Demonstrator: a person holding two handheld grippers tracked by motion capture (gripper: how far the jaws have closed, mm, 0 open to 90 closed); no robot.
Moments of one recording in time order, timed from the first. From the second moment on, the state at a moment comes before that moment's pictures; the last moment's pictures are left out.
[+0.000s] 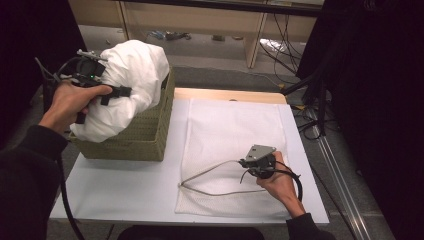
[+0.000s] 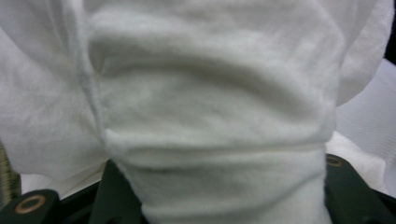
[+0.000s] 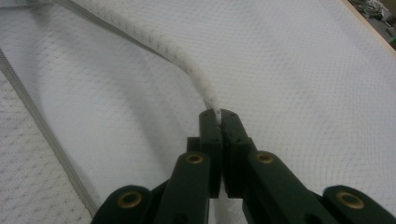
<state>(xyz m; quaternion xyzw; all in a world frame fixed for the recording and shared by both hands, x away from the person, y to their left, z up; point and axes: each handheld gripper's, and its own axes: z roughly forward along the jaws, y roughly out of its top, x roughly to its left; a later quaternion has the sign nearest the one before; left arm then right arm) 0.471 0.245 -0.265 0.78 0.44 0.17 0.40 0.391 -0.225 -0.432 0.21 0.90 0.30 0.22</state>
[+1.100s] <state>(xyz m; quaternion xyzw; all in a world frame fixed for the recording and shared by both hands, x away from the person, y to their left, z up) 0.290 0.120 -0.357 0.86 0.25 0.02 0.44 0.414 -0.232 -0.410 0.24 0.88 0.35 0.21</state>
